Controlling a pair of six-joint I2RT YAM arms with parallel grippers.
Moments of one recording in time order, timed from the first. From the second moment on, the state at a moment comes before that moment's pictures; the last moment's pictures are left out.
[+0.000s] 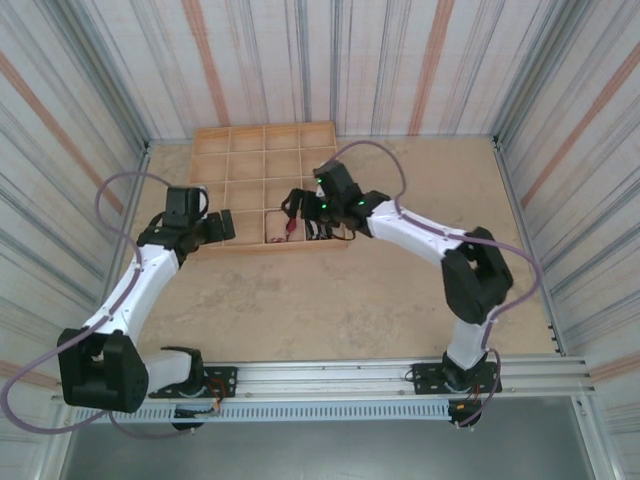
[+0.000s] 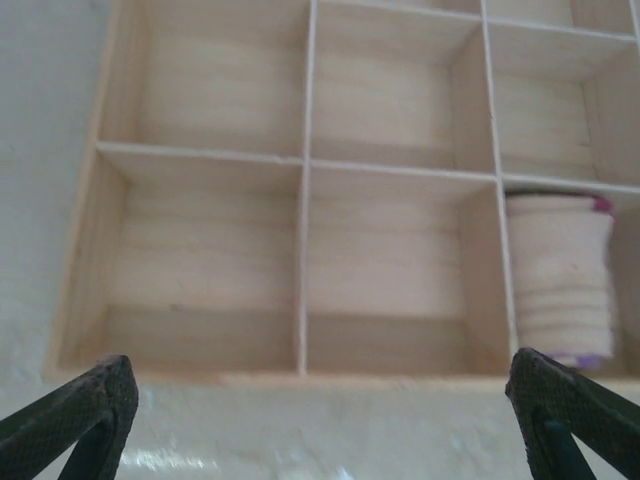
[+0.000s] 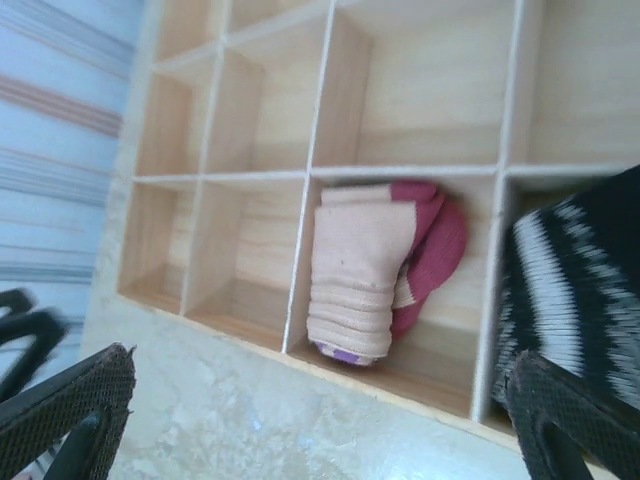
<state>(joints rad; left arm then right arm) -0.12 1.21 0.88 -0.48 -0.06 -0.21 0.70 1.77 1.39 -0.29 -0.13 0.75</state>
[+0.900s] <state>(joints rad) -0.01 1.50 0.39 0.65 -0.02 0.00 0.03 1.39 0.57 0.12 0.12 0.25</state>
